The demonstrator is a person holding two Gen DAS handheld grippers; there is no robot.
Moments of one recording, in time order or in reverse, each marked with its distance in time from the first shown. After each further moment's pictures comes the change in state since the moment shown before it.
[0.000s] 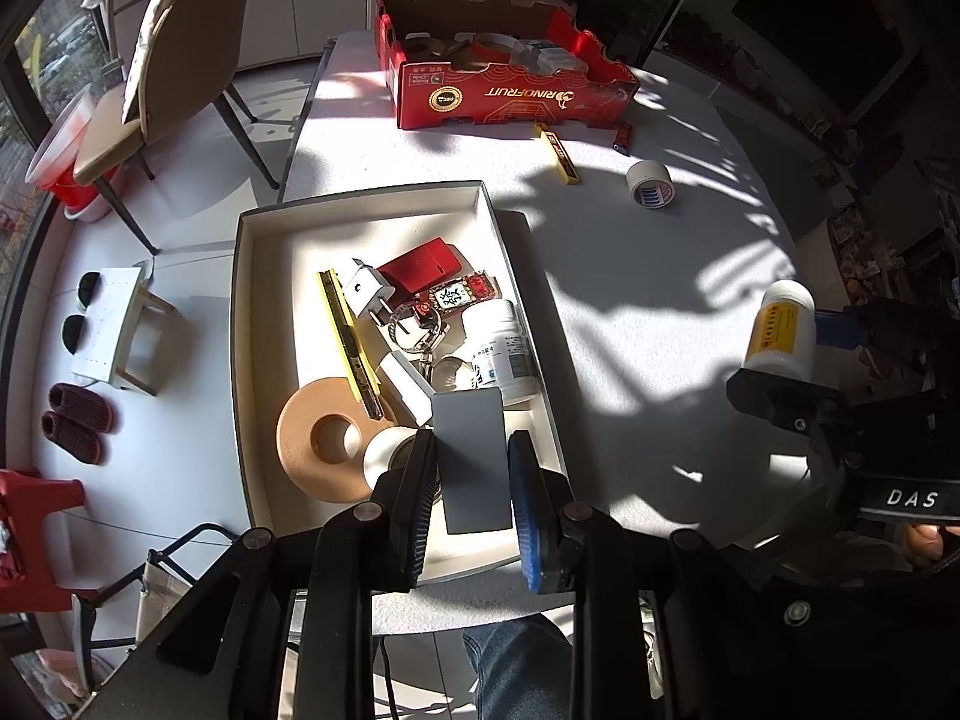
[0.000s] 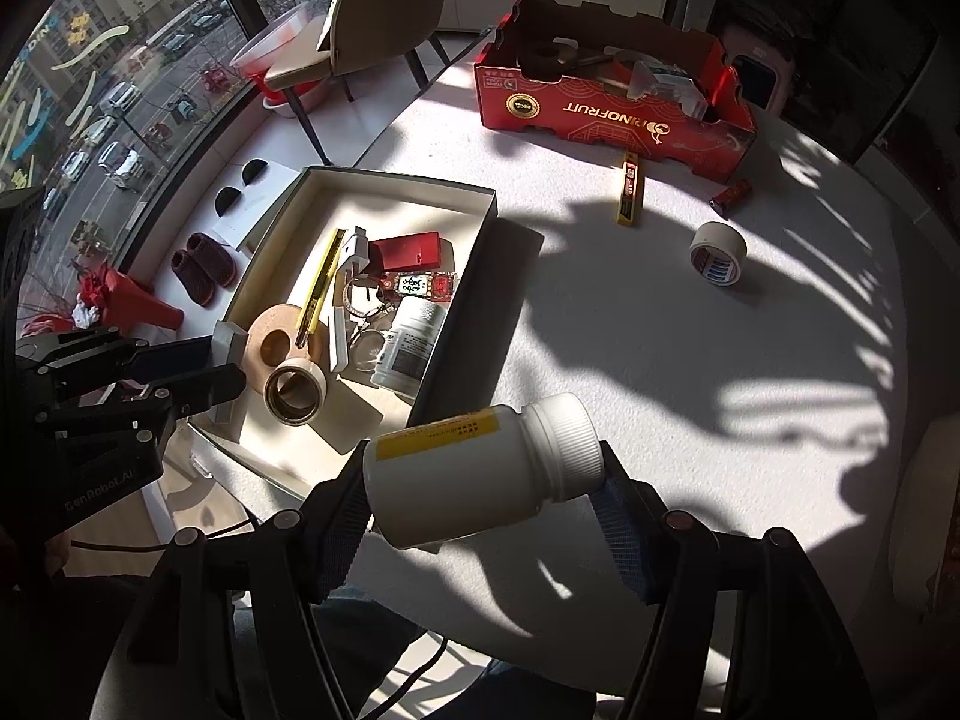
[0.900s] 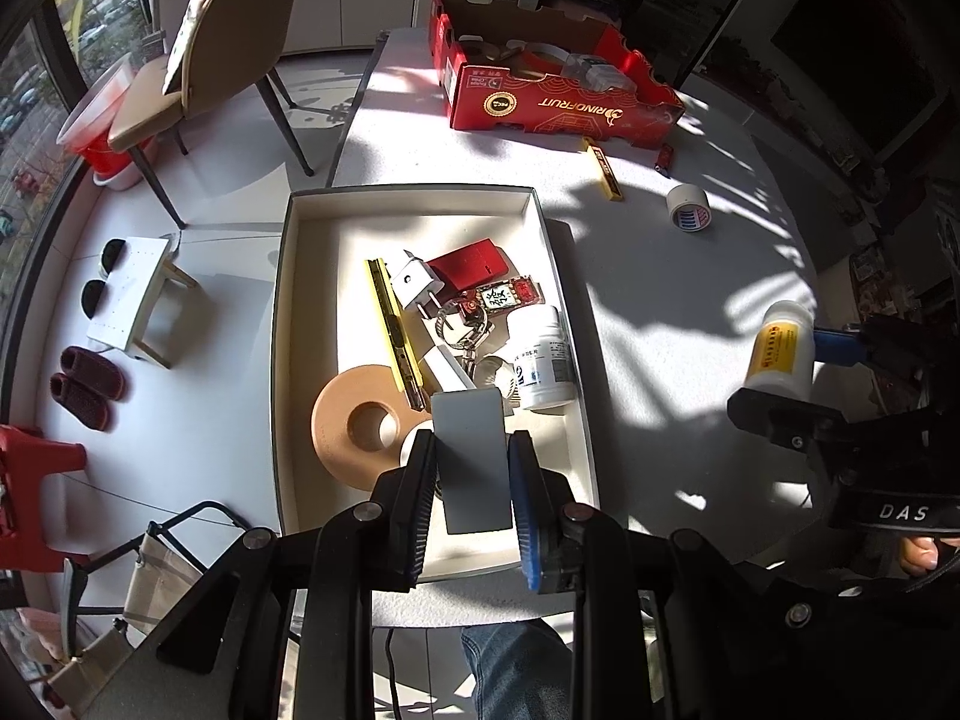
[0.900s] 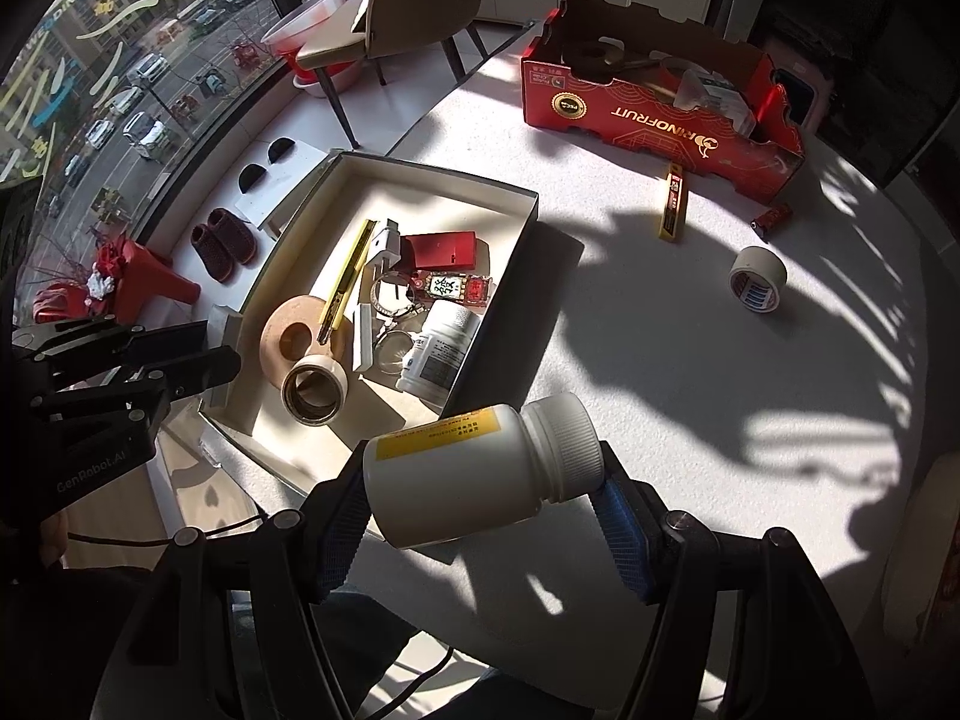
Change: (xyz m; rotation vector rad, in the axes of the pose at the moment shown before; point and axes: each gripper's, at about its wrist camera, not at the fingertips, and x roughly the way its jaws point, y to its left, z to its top) left arm -0.004 0.022 -0.006 -0.099 -0.015 0.033; right arm 0.013 0.015 0.013 -0.080 0.035 0.039
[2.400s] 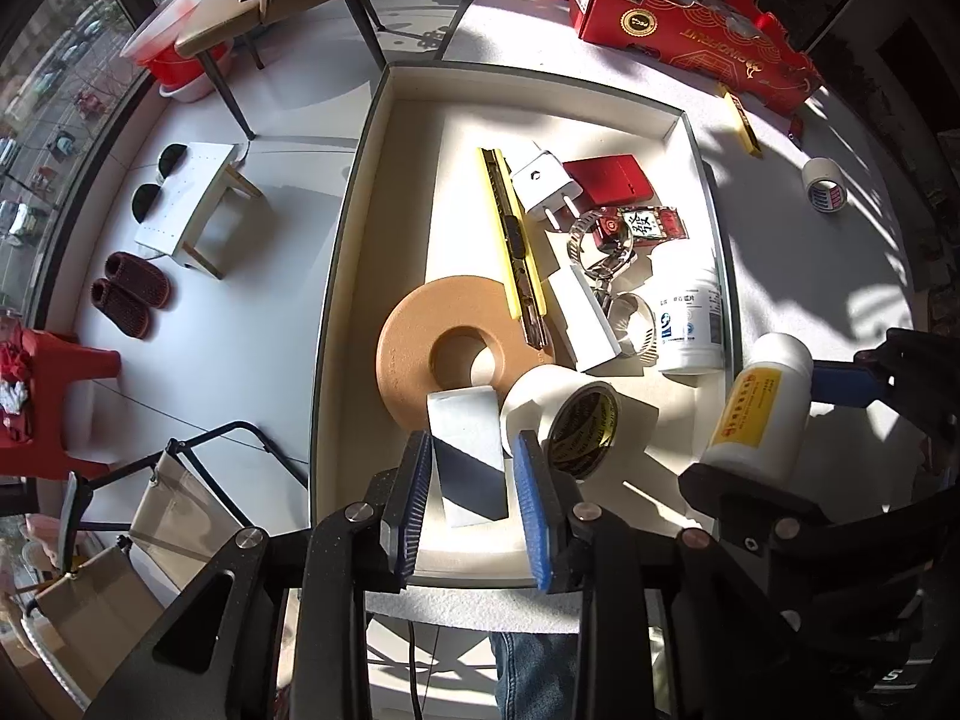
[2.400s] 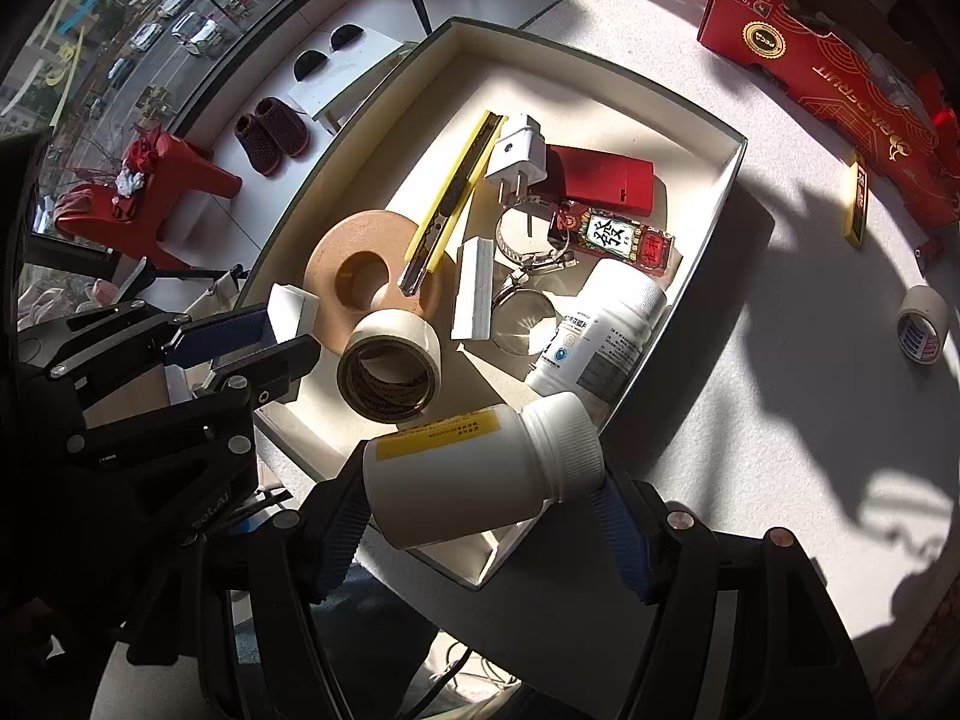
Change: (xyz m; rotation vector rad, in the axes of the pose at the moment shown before) left arm 0.065 0.038 -0.021 -0.155 0.133 0.168; right arm 0.098 0.069 0.028 -0.152 0.242 0.094
